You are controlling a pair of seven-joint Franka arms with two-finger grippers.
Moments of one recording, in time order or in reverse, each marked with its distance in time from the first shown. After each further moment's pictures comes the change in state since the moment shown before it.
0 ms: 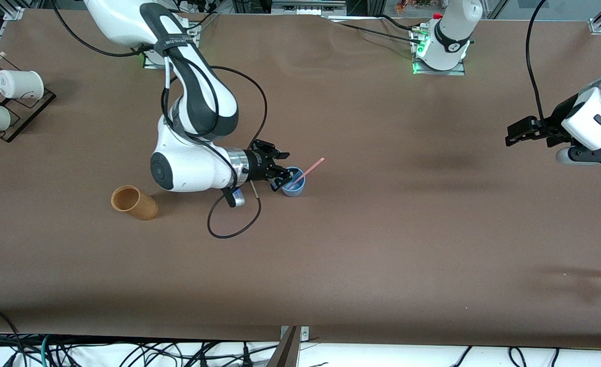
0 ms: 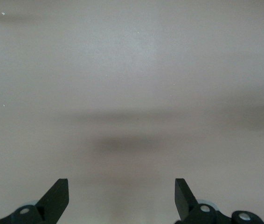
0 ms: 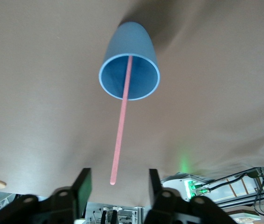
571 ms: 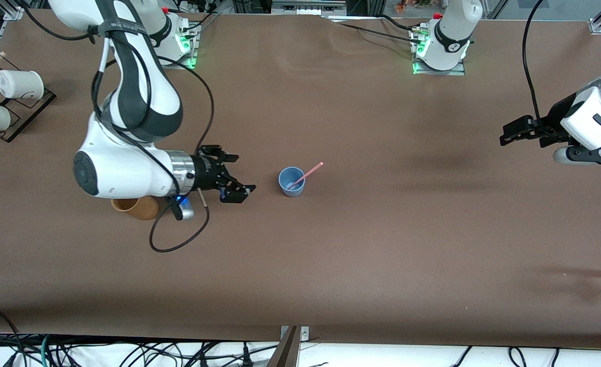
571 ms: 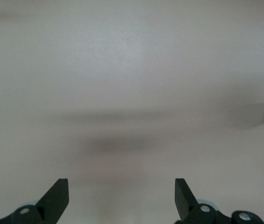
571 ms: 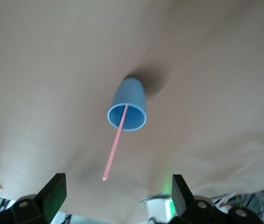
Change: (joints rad) left arm 0.000 0.001 0.001 0.001 -0.061 0.002 0.000; right arm -0.033 -0.055 -0.156 0.091 -0.109 -0.209 -0.164
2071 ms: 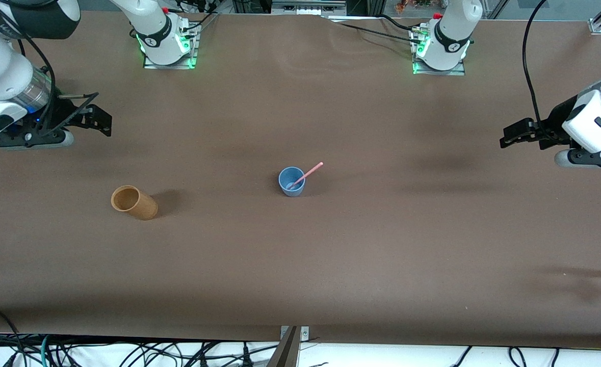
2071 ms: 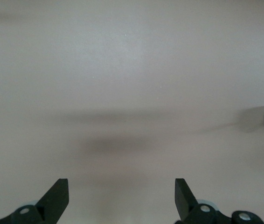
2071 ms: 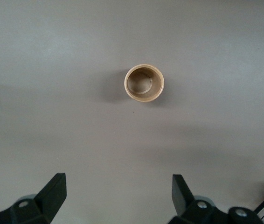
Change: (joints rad) left arm 0.007 0.011 0.002 0.013 -0.002 0.005 0.000; right arm -0.357 -0.601 0.175 -0.528 -0.737 0.041 -1.066
